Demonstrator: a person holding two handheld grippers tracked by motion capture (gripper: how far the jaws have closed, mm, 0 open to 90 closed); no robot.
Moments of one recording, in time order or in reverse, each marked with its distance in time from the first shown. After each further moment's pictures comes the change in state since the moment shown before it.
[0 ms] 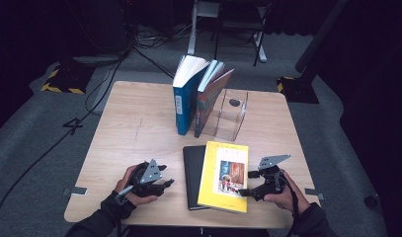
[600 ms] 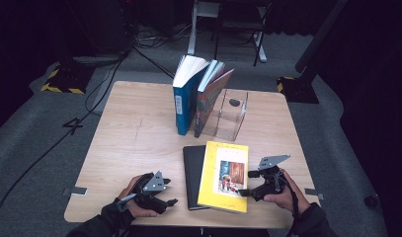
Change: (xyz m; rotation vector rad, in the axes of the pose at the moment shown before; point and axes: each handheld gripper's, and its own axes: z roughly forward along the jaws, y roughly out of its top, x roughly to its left) left arm -0.022 -0.011 0.015 0.068 -0.196 0.003; right arm 0.002 0.001 -0.001 0.002 -0.011 -0.023
